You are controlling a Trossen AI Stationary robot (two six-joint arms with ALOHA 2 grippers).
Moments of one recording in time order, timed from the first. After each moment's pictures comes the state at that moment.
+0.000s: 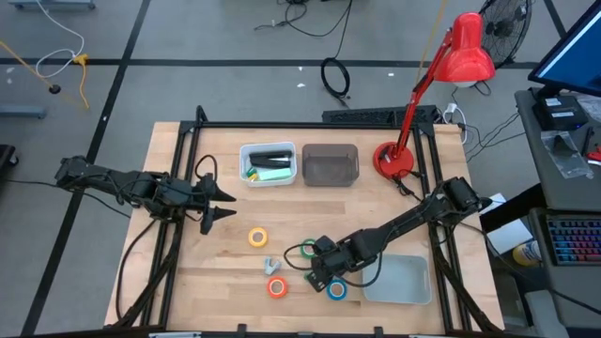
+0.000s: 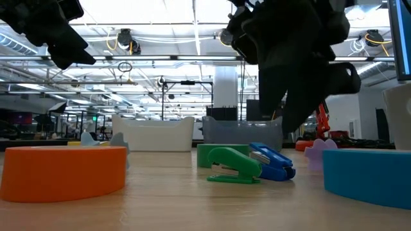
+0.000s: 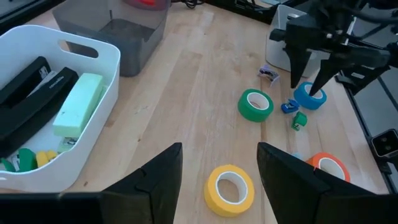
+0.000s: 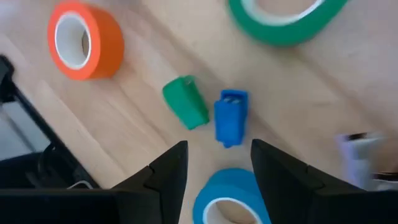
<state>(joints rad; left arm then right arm) -0.23 0.52 0.46 -0.44 -0.21 -0.41 0.44 1.92 1.34 -0.53 -0.02 1.32</state>
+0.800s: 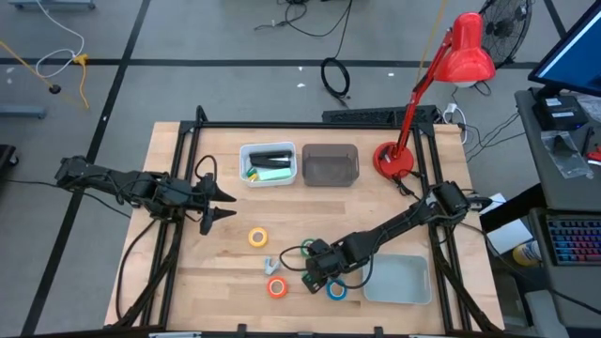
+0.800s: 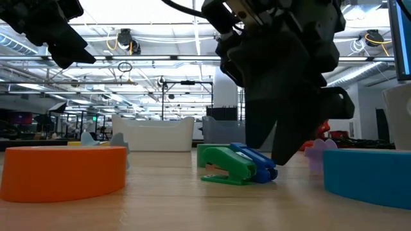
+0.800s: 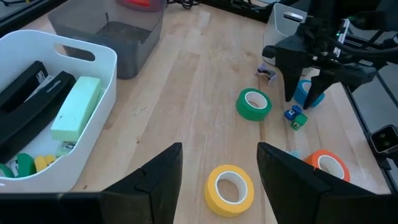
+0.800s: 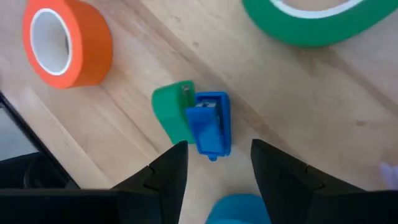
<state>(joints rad) -0.23 0.52 0.46 -0.44 -0.20 -0.39 0.43 2.00 1.34 -0.44 -0.05 1.32</state>
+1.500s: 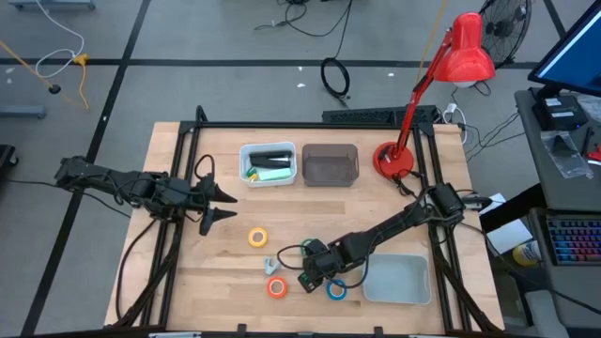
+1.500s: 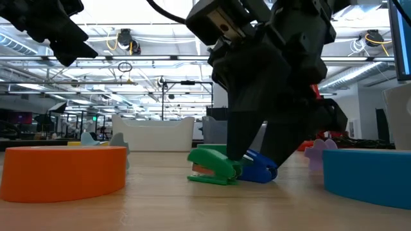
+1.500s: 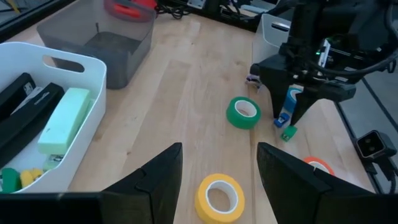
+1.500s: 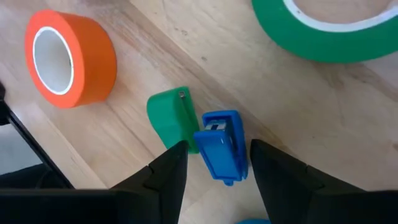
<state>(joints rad) -0.23 0.52 0.46 -0.39 -0.18 -0.37 0.41 2.05 1.34 -0.40 -0.06 1.35</state>
